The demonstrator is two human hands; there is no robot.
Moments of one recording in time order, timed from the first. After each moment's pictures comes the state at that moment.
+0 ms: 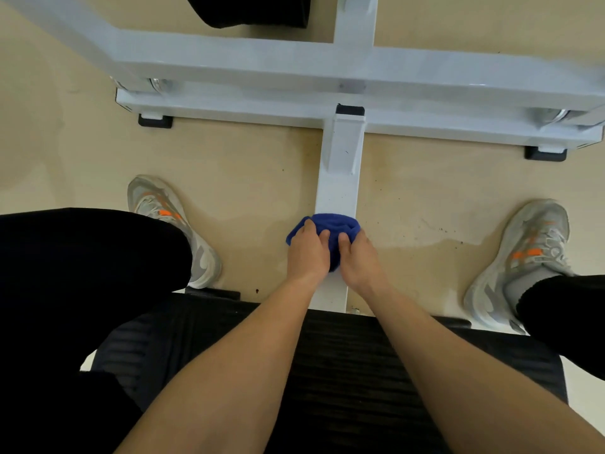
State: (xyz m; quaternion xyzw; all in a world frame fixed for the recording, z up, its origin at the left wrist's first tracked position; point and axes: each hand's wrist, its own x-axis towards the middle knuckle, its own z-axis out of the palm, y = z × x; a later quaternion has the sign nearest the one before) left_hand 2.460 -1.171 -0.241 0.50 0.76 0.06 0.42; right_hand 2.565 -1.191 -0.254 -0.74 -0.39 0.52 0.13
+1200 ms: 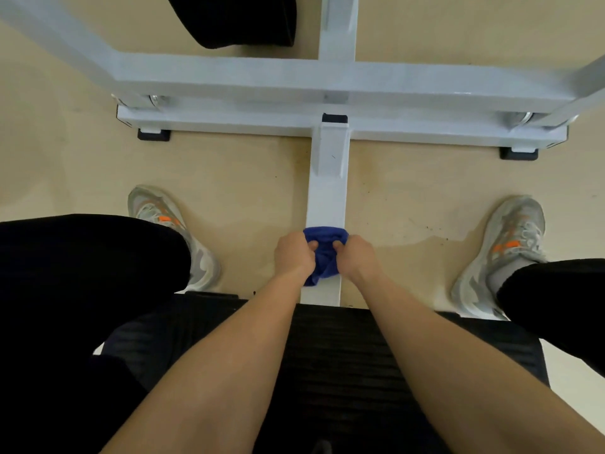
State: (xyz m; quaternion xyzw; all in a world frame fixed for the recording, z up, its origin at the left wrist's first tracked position) left_hand 2.448 -1.168 -0.226 0.50 0.76 -0.04 0.41; right_hand 2.571 -1.178 -0.230 -0.76 -0.43 0.49 -0.06
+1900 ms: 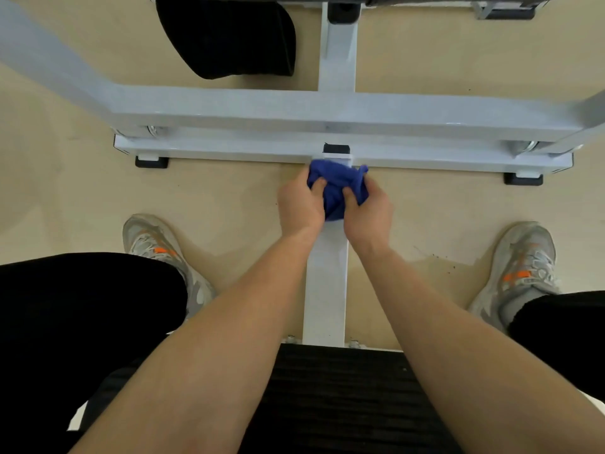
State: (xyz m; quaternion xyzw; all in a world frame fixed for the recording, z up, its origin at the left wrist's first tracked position) left_hand 2.472 -1.048 -0.193 0.50 0.72 0.29 0.38; right_hand 2.577 -1.078 -0.199 -0.76 -0.39 0.39 0.35
